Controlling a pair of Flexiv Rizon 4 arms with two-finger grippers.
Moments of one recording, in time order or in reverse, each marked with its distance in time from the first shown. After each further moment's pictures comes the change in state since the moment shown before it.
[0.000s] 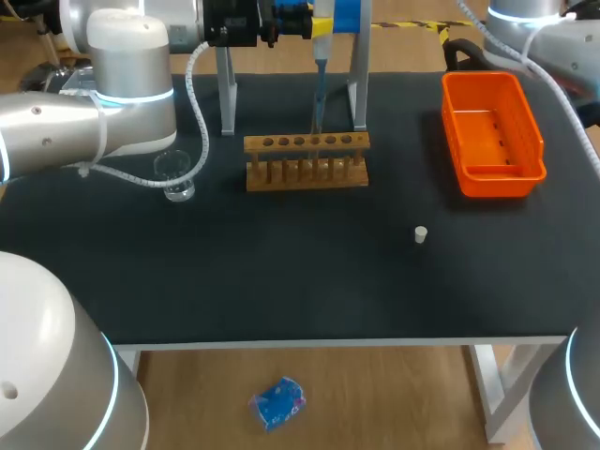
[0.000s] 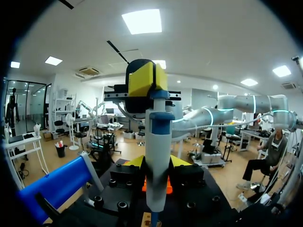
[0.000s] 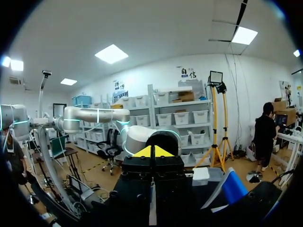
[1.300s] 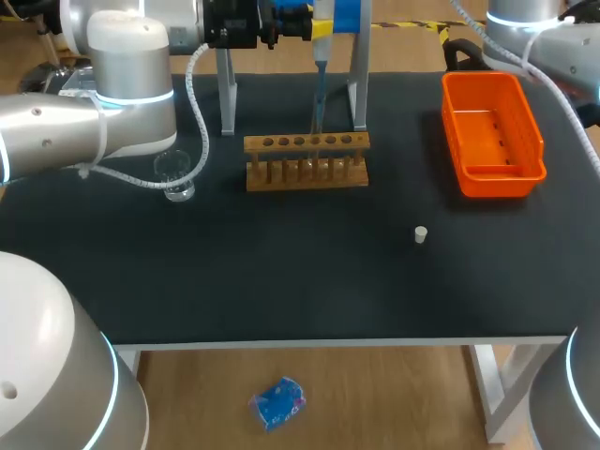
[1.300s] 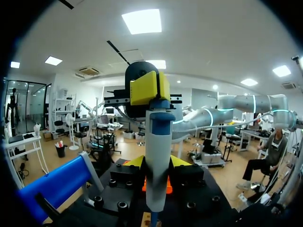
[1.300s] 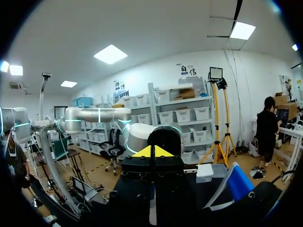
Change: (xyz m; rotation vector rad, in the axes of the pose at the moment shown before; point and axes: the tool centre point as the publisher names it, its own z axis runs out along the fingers) left arm 0.000 0.001 0.000 0.002 0.000 0.001; right arm 0.003 -0.010 0.002 0.011 0.013 0.030
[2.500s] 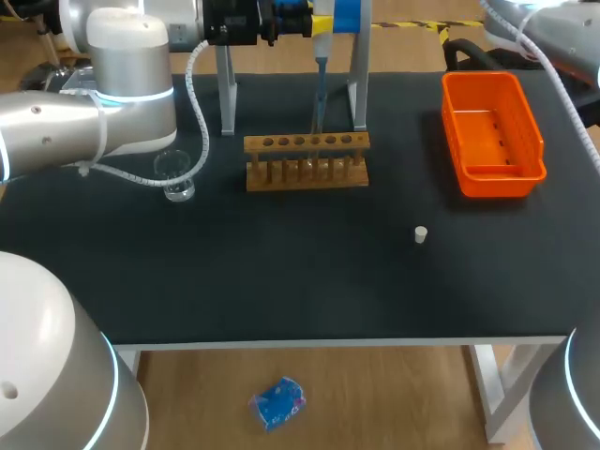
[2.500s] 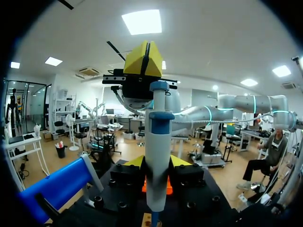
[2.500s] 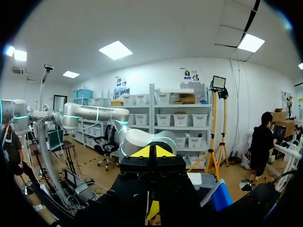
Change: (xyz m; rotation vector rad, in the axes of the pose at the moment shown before) left arm -0.001 -0.004 0.000 0.002 -0.001 0.001; right arm -0.009 0.041 -0.007 0.013 -0.018 -0.115
